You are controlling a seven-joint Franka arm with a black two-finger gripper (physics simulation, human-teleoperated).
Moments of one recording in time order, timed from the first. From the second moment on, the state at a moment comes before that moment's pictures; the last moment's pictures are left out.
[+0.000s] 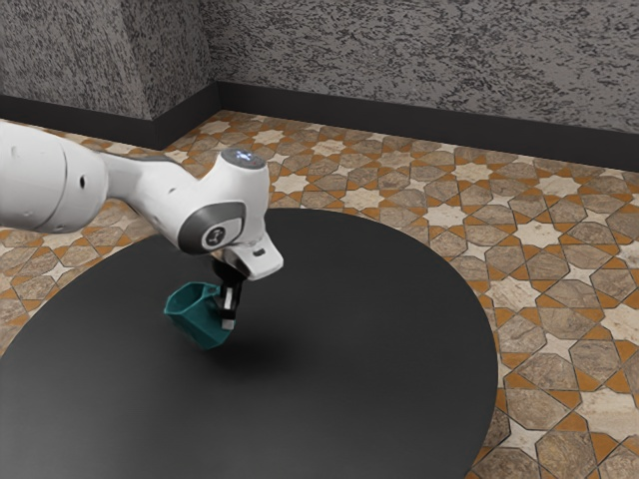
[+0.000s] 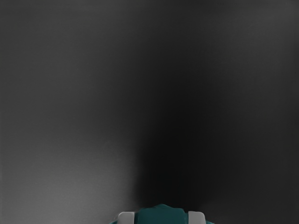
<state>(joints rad) -0.06 0.29 -0.03 -1.99 0.29 2.14 0.82</state>
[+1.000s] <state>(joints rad) -0.17 0.43 -0.02 -1.85 0.35 1.98 0.72</state>
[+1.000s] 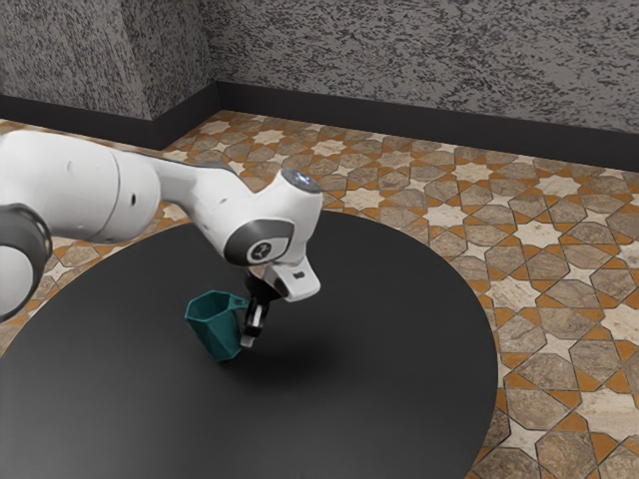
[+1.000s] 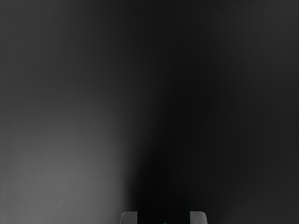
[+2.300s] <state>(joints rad) -0.08 0.18 -0.04 -1.83 -0.01 2.09 0.57</state>
